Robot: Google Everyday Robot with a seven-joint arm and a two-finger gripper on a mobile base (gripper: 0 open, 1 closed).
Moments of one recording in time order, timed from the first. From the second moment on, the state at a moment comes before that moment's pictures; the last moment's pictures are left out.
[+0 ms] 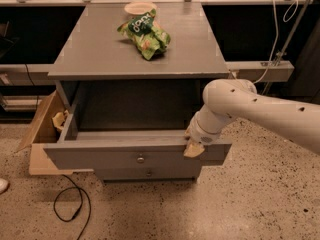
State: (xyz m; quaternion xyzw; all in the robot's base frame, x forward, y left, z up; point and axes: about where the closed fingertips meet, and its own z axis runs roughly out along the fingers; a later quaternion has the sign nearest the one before) arm 0.546 -0.096 0.633 -0.68 0.72 0.08 0.13
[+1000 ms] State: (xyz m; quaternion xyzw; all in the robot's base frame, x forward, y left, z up) arm 0.544 -0.102 0.674 -0.68 0.72 0.04 0.15
